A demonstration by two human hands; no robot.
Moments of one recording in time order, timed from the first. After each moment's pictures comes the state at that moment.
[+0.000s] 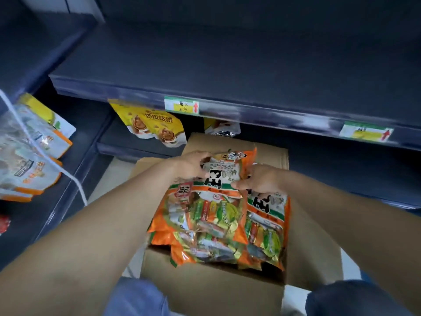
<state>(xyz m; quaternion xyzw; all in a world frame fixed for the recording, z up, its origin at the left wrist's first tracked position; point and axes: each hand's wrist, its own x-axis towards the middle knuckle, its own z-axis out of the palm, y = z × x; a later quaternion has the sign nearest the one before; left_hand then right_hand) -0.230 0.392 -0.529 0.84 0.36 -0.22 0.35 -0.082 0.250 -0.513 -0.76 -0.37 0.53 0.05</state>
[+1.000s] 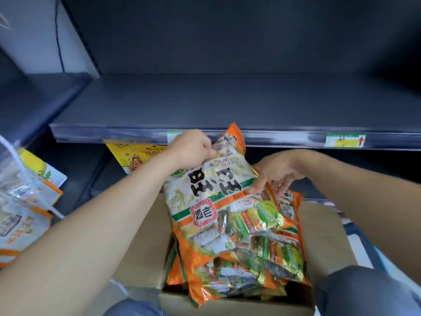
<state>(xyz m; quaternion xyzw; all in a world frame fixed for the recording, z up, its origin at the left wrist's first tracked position) -0.233 0.404 -0.426 0.92 0.31 -0.01 0.23 -0.073 0.269 -0.457 -0.78 -0.33 0.54 0.03</state>
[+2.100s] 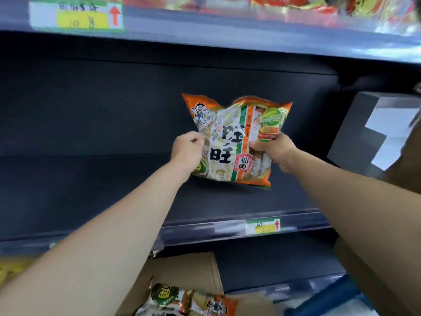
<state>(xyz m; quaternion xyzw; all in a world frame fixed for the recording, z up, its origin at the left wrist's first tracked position) 0.004 0.375 -0.349 0.75 0.27 0.31 0.52 0.149 0.229 -0.342 -0.80 -0.16 0.15 0.56</state>
